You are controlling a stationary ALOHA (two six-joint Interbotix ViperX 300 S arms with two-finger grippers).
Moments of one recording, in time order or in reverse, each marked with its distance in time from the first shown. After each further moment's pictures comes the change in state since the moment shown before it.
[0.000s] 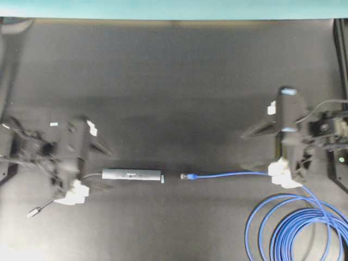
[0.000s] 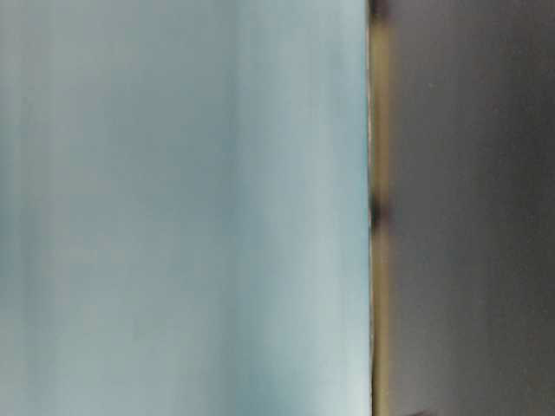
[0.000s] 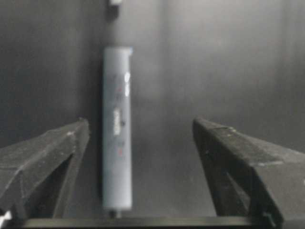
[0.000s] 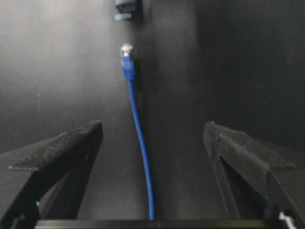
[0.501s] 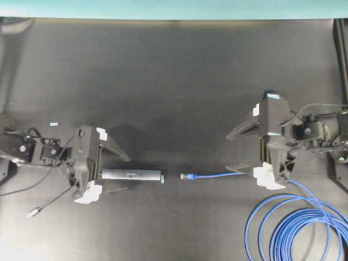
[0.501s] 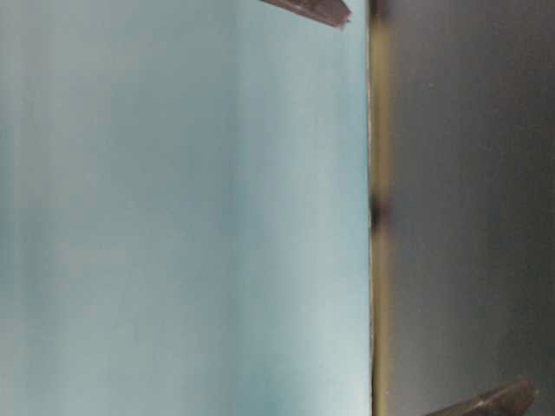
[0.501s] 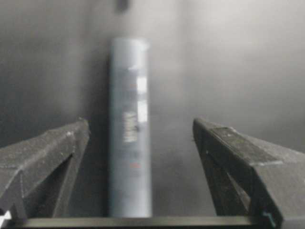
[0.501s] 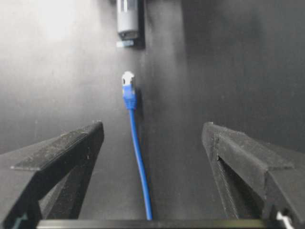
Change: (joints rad) left arm 0.049 0.316 0.063 -0.002 -0.476 -0.014; right arm 0.005 0.094 -0.017 -0.017 -0.123 0.023
